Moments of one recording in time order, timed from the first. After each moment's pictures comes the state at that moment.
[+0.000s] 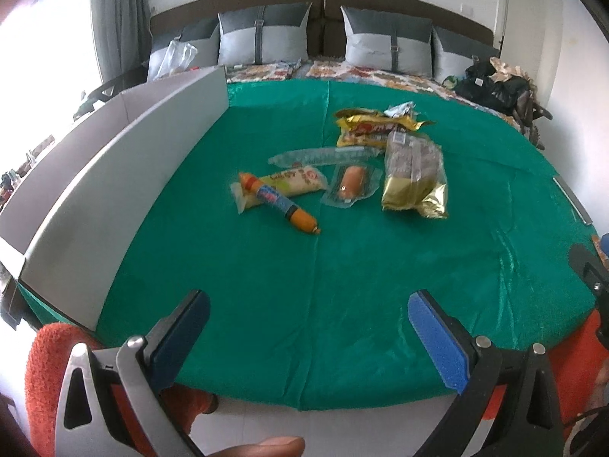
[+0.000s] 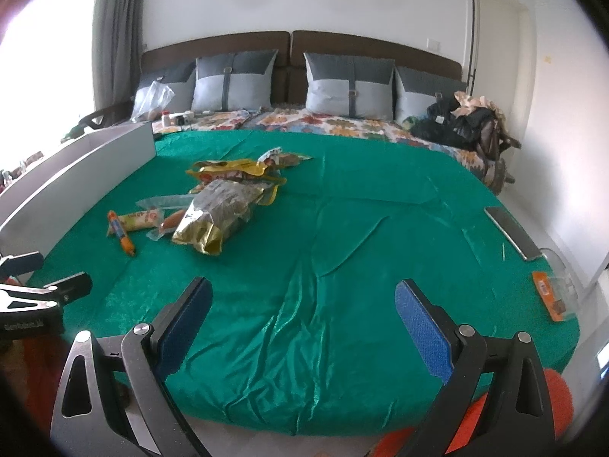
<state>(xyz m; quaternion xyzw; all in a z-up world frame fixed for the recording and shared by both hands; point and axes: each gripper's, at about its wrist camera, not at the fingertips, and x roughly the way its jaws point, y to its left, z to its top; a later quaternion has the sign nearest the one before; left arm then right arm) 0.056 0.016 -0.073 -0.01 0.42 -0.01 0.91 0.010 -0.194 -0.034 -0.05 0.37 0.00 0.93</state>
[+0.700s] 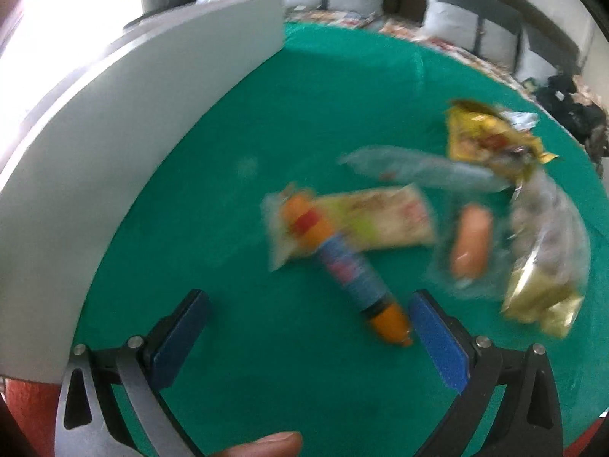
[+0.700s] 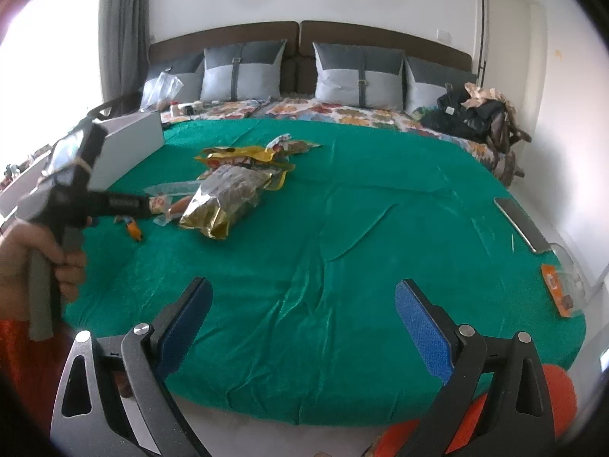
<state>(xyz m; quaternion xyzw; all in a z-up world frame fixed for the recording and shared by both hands) 0.187 0.071 -0.129 -0.08 0.51 0.10 0.85 0.004 -0.200 -0.039 -0.04 0.39 0.02 0.92</state>
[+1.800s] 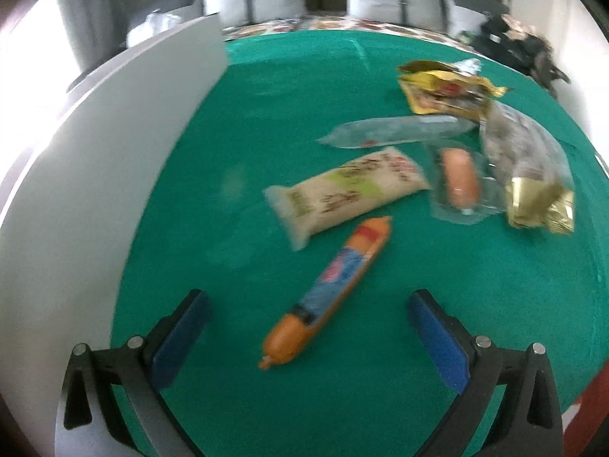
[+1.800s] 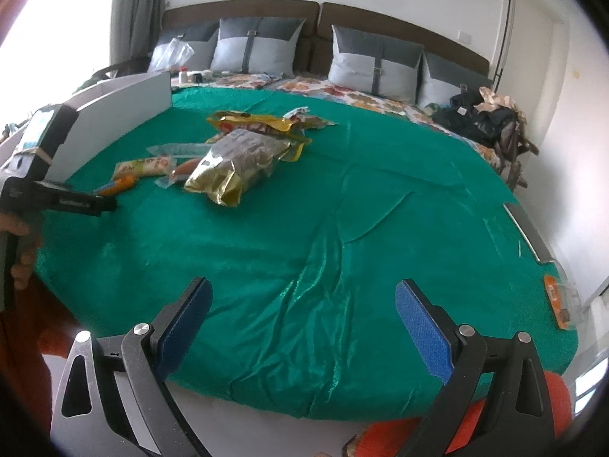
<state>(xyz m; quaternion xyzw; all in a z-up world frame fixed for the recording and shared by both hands) 0.157 0.083 -0.129 0.03 0.49 -0.03 0.87 0.011 -0.171 -0.063 -0.10 0.42 0.03 0.90</state>
